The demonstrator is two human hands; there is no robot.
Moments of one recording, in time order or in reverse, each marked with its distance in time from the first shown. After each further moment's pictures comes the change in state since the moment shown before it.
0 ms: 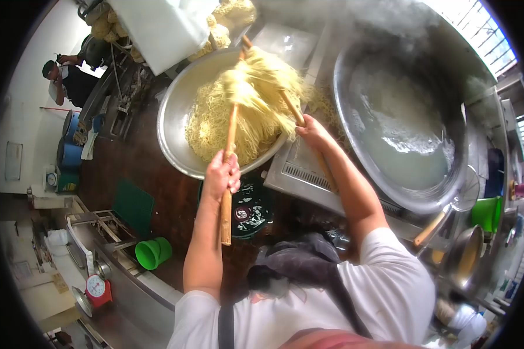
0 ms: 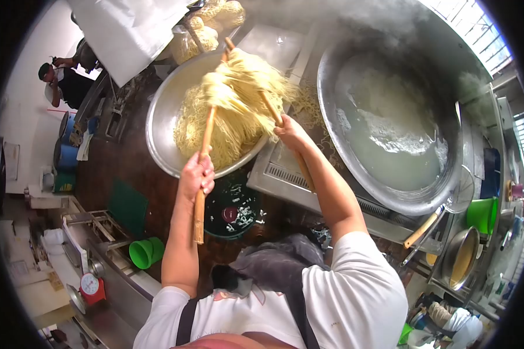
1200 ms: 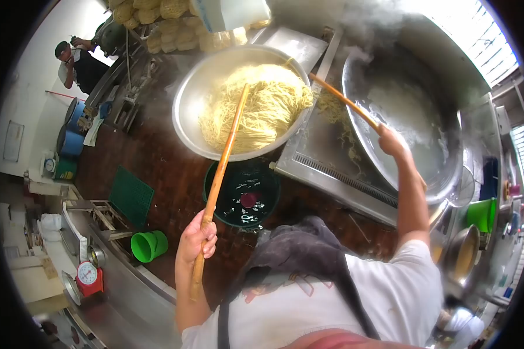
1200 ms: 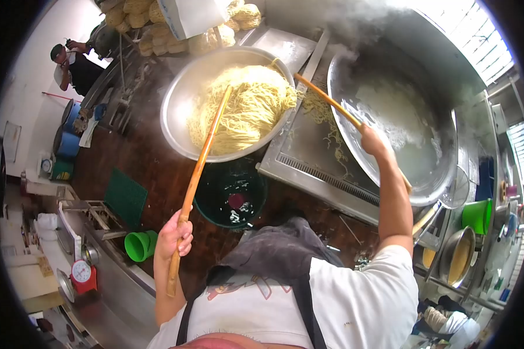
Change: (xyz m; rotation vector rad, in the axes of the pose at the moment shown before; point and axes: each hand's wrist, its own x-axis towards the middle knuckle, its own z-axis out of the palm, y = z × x) left_hand -0.250 -0.018 -0.108 -0.094 -0.047 -0.150; right_hand -0.150 -0.008 -0.156 -0.917 0.096 0.167
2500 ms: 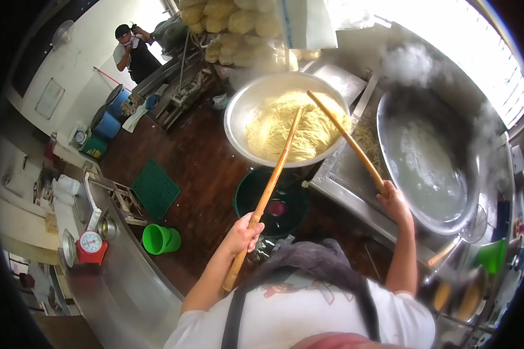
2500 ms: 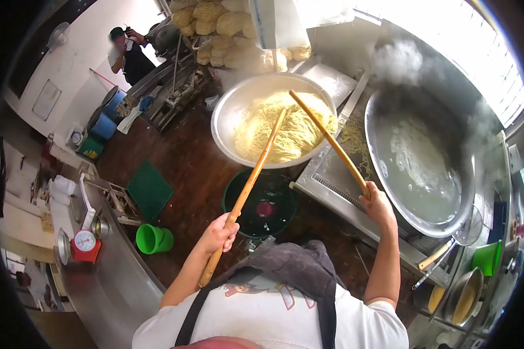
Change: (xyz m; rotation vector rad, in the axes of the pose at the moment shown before) left_hand -0.030 -0.057 -0.004 0.288 0.069 0.061; right_hand -0.169 -0.078 0.028 0.477 0.070 -0.196
